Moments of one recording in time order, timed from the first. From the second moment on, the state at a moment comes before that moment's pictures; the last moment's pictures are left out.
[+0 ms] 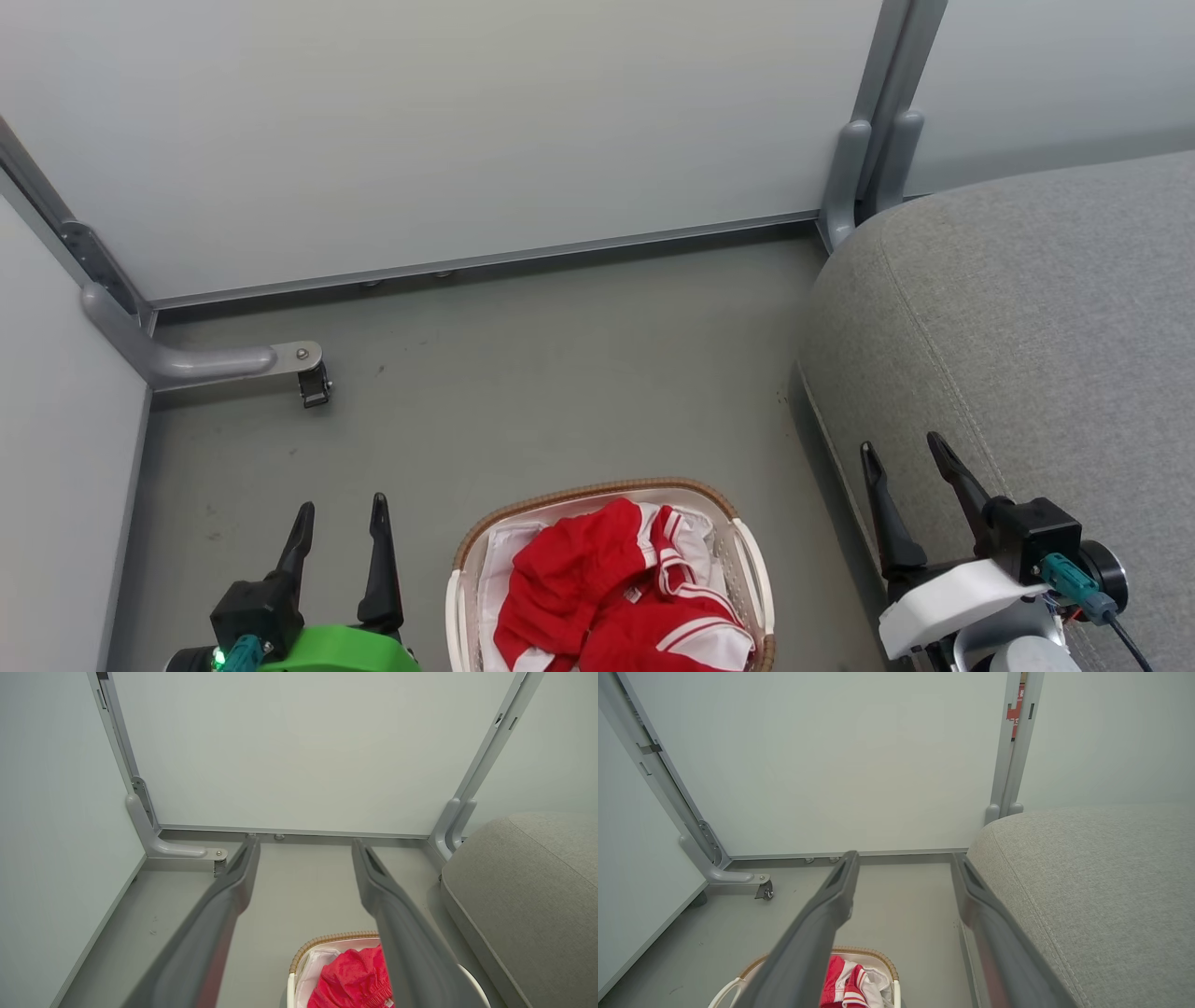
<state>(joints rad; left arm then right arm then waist) 0.02 0.05 -0.11 0.28 -0.25 -0.04 -0.26 -0.04 -0.05 0.07 0.22 0.16 0.13 -0.26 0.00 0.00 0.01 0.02</state>
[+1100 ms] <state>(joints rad) -0.43 0.05 -0.40 0.62 -0.10 -0.12 -0.26 -0.28 -0.05 -0.02 0.05 0.10 0.13 -0.26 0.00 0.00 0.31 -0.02</state>
